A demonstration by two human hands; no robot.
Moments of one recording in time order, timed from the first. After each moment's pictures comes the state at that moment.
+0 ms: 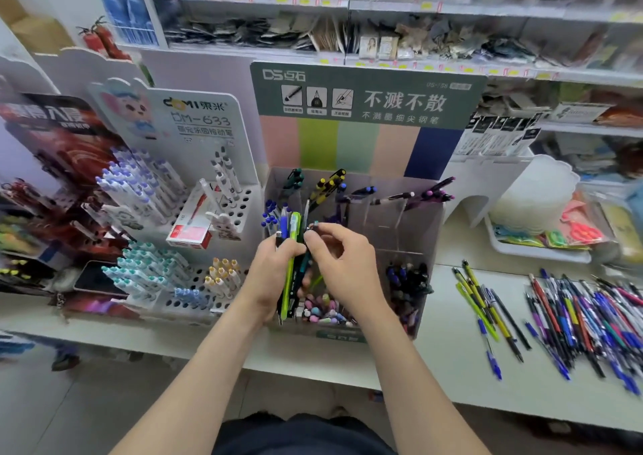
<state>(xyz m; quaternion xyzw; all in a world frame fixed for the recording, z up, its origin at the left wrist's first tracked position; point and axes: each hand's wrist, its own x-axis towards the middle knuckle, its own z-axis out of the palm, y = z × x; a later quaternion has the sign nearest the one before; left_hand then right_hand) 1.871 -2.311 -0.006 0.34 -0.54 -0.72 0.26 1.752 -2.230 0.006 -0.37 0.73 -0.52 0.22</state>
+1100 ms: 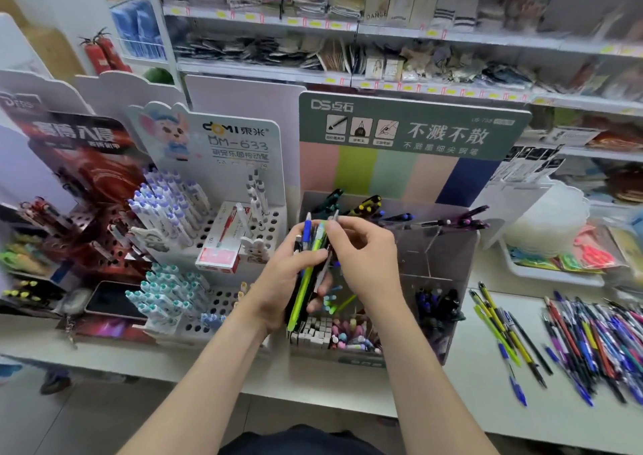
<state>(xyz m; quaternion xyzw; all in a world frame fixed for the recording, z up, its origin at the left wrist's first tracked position) 1.901 -2.360 0.027 0.19 -0.47 -0.84 0.18 1.771 -2.288 0.035 -0.33 0.72 -0.58 0.19</state>
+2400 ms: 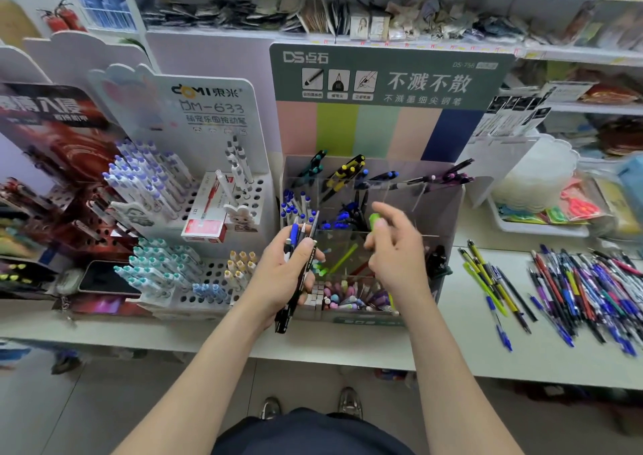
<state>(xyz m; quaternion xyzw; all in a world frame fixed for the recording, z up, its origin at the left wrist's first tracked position) 1.909 -2.328 -0.020 0.34 -0.58 -0.71 0.19 1.744 -2.217 -0.012 -0.22 0.74 -0.59 0.23</state>
